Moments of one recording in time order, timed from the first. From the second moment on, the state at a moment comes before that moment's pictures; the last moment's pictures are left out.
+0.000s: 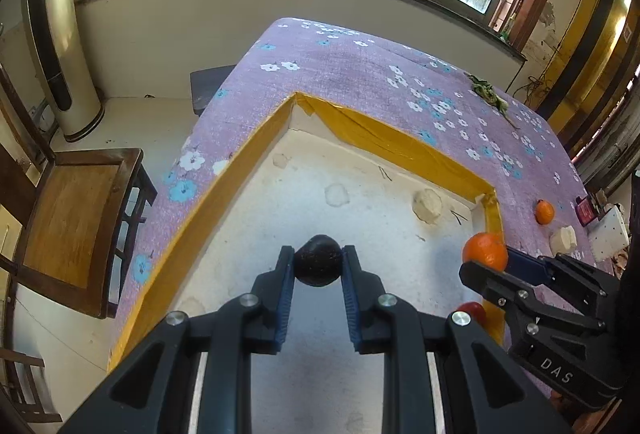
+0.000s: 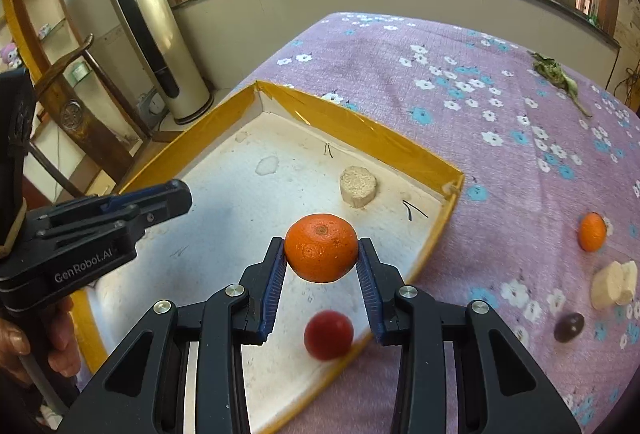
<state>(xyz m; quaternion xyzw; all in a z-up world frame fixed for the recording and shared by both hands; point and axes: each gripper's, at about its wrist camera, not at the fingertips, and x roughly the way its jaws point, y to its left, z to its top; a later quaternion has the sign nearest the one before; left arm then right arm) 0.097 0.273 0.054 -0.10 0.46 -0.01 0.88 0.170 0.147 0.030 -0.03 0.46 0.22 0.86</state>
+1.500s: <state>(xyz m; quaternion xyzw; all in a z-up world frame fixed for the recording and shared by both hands) 0.058 0.274 0.051 -0.08 0.45 0.05 0.89 0.116 0.111 0.043 -0.01 0.44 0.18 0.88</state>
